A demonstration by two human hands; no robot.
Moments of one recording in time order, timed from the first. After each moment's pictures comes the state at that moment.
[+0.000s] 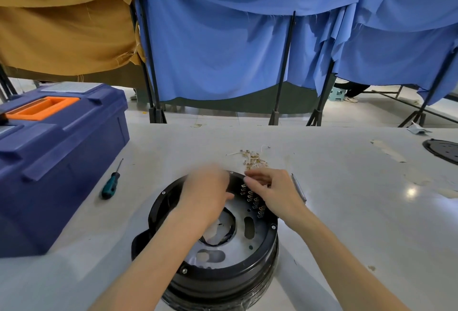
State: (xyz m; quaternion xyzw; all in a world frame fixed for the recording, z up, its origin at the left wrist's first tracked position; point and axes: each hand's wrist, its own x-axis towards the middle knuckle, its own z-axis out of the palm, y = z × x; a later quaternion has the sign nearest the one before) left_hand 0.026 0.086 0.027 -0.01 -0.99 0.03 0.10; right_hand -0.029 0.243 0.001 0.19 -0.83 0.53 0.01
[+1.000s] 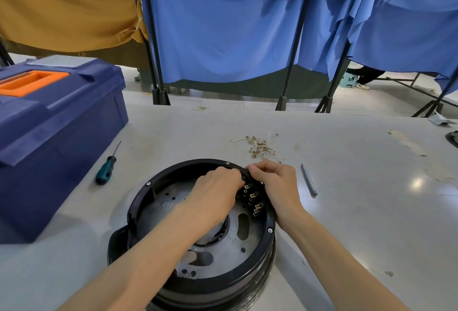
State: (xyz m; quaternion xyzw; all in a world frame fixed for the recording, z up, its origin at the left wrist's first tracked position) left_hand 0.013 0.093 0.004 -0.03 -1.00 -0.06 0.06; right_hand -0.033 0.219 -0.017 0.06 -0.70 0.71 -0.03
